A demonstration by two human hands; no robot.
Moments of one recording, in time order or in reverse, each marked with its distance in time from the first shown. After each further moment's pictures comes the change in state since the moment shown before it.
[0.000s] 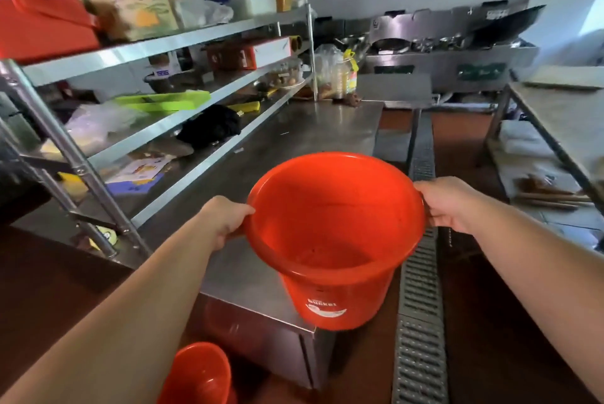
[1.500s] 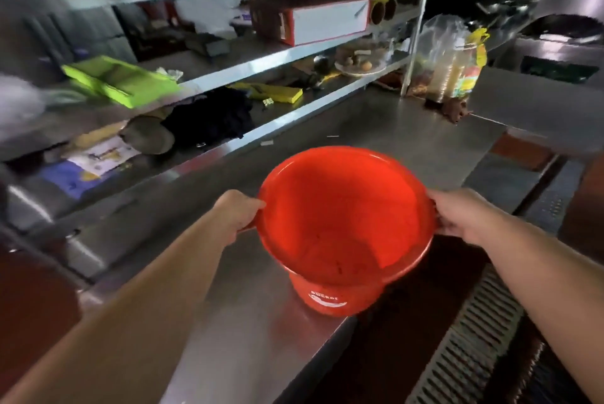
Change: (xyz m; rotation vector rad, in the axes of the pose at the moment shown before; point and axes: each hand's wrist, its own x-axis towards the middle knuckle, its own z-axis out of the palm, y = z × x) left_hand 0.372 0.160 0.205 -0.154 0.297 -0.225; right_hand 0.575 -0.148 0.039 -0.158 -0.351 -0.037
